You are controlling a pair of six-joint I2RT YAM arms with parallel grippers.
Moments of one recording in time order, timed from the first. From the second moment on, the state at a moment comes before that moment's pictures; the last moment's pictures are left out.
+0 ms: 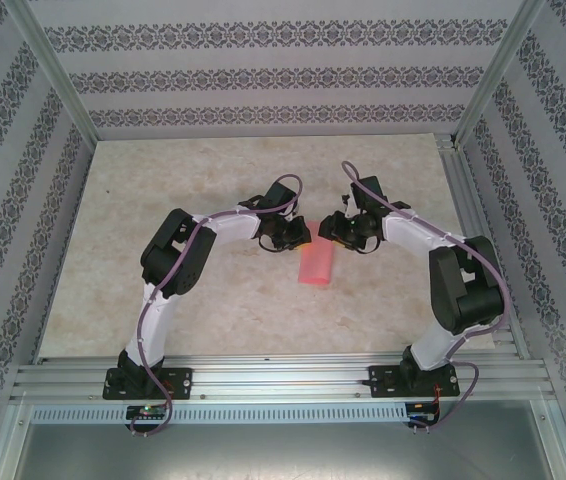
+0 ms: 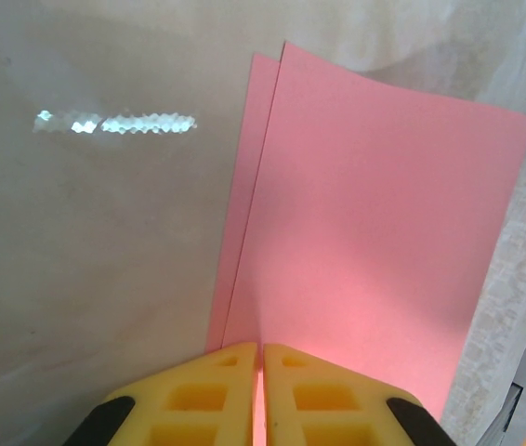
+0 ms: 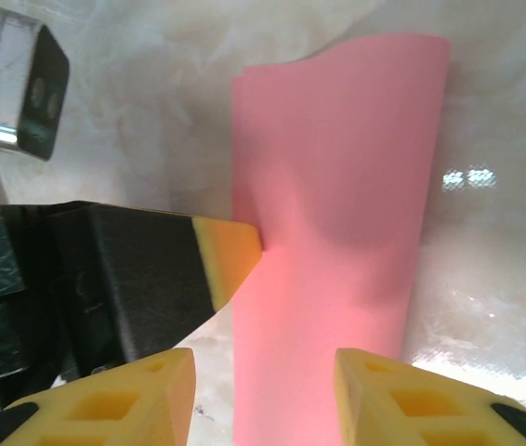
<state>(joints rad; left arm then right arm) -0.63 2.22 1.52 -0.28 0.48 -0.92 0.29 1.67 1.04 -0.44 -0.43 0.56</state>
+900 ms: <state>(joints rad) -0.63 2.23 1.54 -0.31 0.49 -0.90 0.28 1.79 0.96 -0.38 -0.48 0.55</state>
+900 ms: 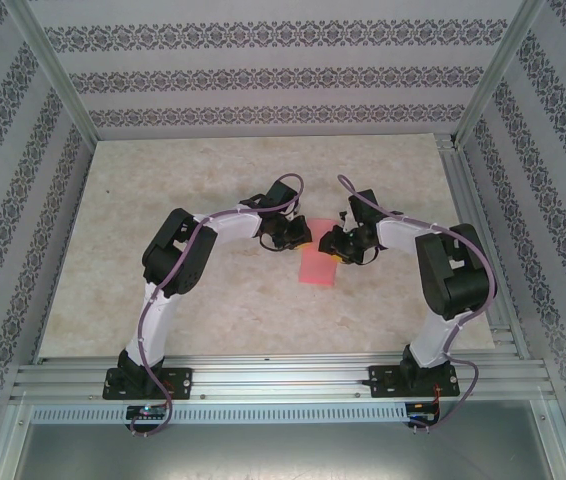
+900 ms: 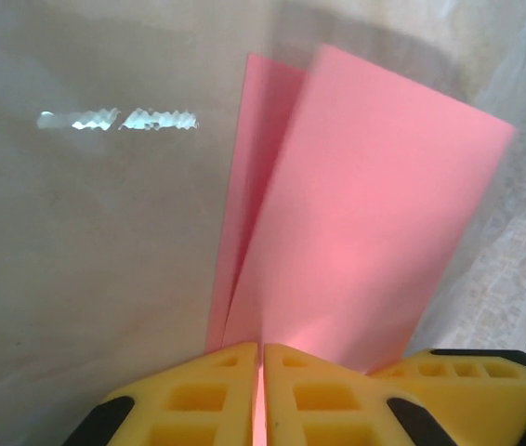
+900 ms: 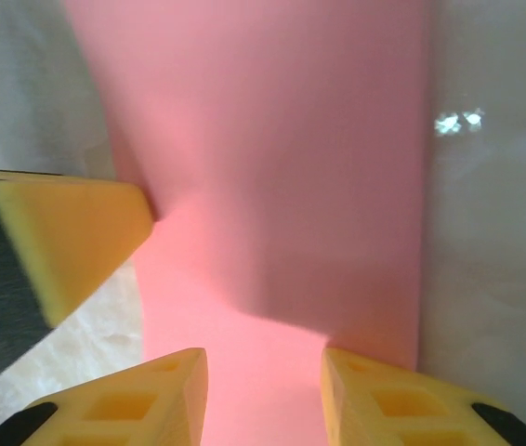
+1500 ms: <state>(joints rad) -0.63 2.23 1.54 -0.31 0.49 -0.90 0.25 1.70 0.86 -0.28 -0.60 0.58</state>
